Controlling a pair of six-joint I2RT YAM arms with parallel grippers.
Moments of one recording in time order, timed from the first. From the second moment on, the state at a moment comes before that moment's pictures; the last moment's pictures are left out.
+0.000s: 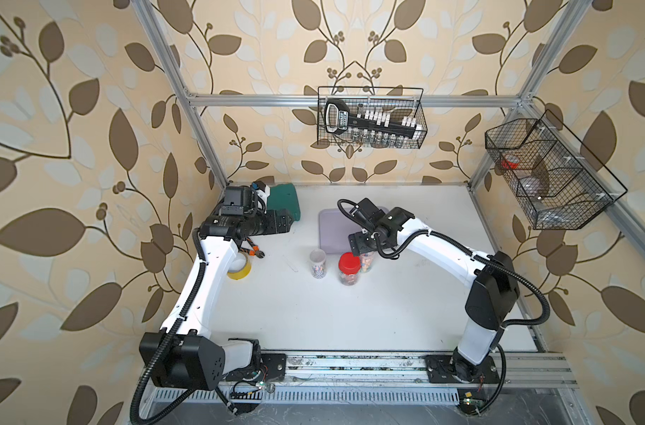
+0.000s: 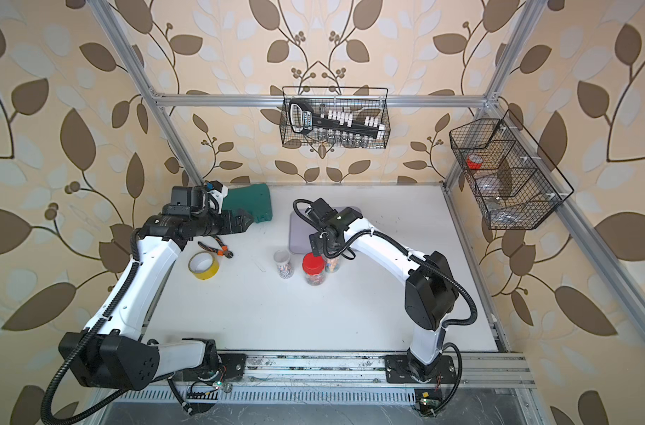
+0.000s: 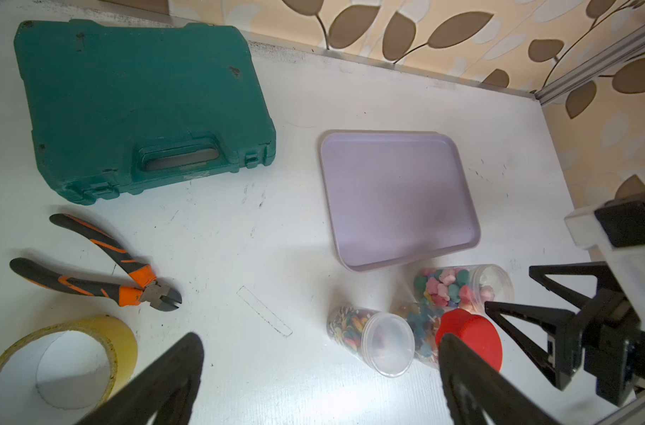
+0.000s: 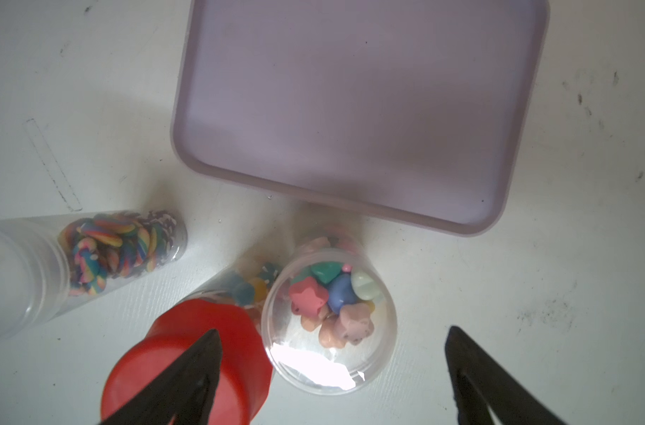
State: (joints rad) left arm -0.03 1.27 1.30 -0.82 0.31 -0.18; right arm 0.70 1.82 1.61 -0.98 0.22 0.46
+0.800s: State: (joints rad) left arm -0.03 1.29 1.30 -0.82 0.30 -0.18; right arm 0.65 1.89 1.61 -0.98 0.18 0.48
